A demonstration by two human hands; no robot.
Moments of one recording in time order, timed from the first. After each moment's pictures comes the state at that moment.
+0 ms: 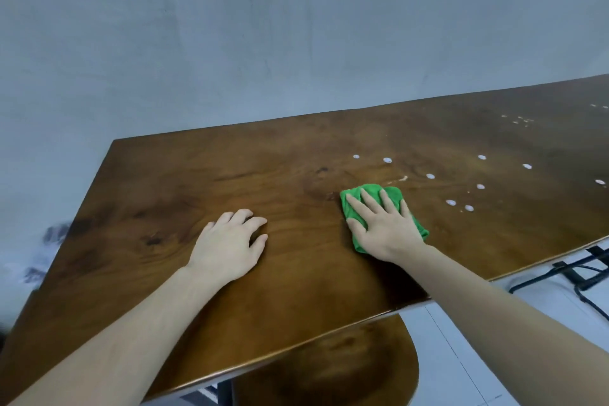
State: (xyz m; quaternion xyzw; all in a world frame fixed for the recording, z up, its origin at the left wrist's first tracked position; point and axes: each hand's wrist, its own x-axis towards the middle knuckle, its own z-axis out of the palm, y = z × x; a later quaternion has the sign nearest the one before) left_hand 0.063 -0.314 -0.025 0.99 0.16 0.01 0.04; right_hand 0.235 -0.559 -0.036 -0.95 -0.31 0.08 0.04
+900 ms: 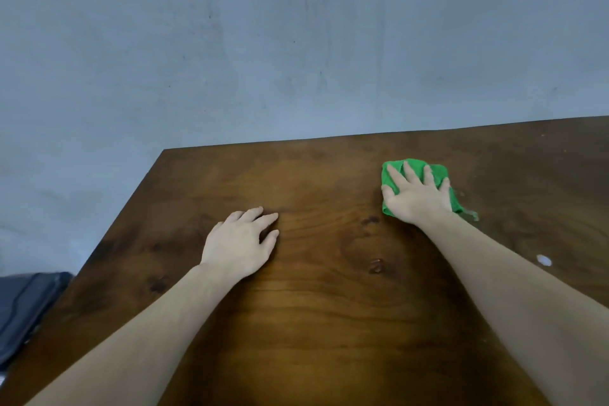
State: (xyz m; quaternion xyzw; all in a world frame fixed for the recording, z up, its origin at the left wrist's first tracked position) left_hand 0.154 -0.245 -0.024 0.95 0.32 0.00 0.03; right_hand 0.439 -0.422 -0.038 -0.95 -0.31 0.11 0.03
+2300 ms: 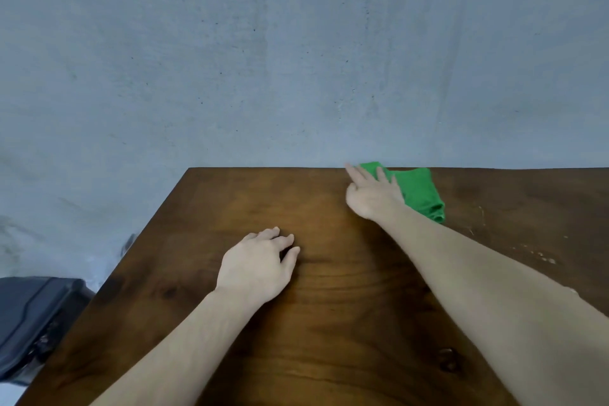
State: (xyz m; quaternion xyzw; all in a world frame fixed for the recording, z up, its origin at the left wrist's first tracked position) left_hand 0.176 -0.188 -0.017 0.92 0.38 0.01 0.07; right_hand 0.435 -0.226 -0.030 -0.90 -0.42 0.10 0.05
